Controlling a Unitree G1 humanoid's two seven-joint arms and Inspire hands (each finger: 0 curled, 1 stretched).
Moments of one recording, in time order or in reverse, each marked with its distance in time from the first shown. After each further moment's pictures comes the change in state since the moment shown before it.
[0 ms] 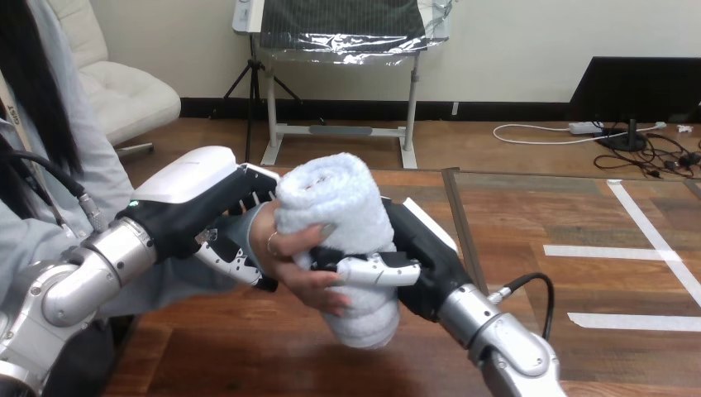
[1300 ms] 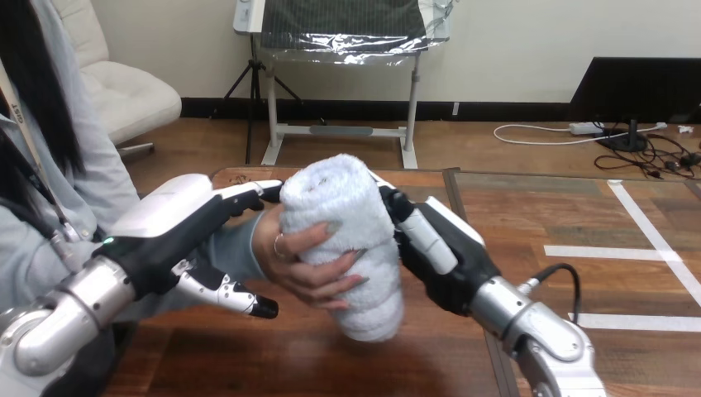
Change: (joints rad) left arm 0.203 0.020 0.080 -0.164 -0.058 0.045 -0.005; right arm -0.068 -0.116 -0.047 0.116 0.069 -0.004 0.101
